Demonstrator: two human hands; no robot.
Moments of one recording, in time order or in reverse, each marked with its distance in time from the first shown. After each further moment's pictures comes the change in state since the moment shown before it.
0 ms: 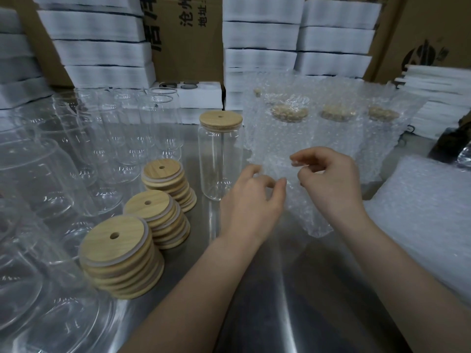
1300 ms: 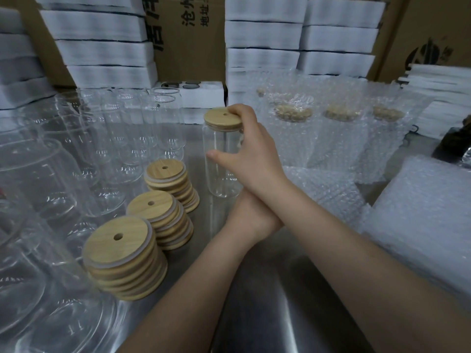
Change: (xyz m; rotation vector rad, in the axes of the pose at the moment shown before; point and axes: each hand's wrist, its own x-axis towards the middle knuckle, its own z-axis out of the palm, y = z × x) left_hand 0.003 -0.010 0.003 -0.218 -0.253 -0.200; right_hand 0.017 -0.058 0.081 0.034 -0.260 -0.259
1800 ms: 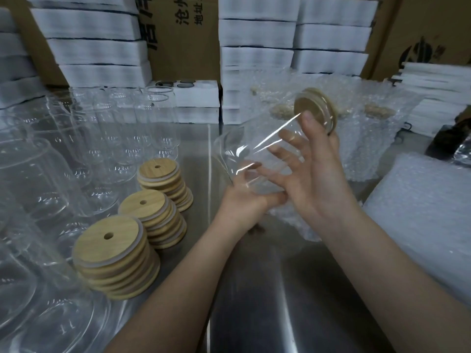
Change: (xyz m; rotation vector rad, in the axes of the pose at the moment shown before) left_hand 0.003 0.006 -0.004 -0.536 0.029 0.056; right_hand -0.043 0.009 -0.058 1.146 0.298 0.469
